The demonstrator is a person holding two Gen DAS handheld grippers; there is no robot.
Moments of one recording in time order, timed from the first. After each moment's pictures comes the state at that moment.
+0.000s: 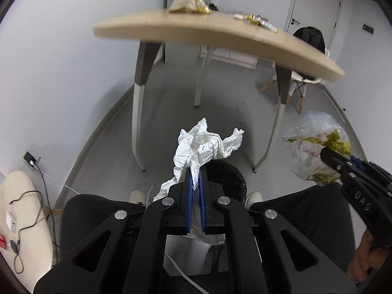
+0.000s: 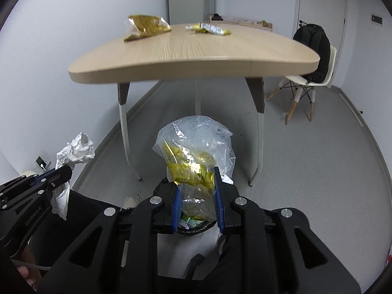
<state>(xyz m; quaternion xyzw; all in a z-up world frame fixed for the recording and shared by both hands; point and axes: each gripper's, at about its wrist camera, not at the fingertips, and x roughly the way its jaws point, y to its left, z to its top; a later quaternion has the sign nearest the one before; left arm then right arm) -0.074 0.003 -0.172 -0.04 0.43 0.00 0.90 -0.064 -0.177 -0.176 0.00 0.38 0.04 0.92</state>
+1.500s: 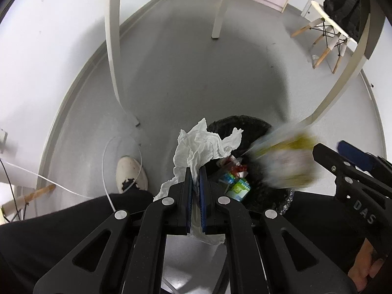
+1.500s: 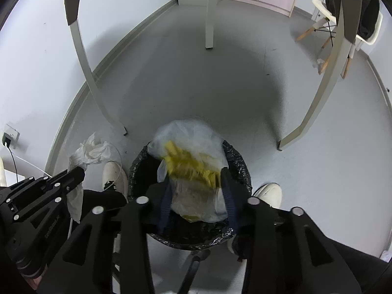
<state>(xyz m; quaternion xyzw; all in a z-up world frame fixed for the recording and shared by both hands) 0.097 0.020 -0.380 -0.05 0.59 0.03 0.80 0.123 -0.134 -0.384 -0.02 0.56 0.06 0.83</state>
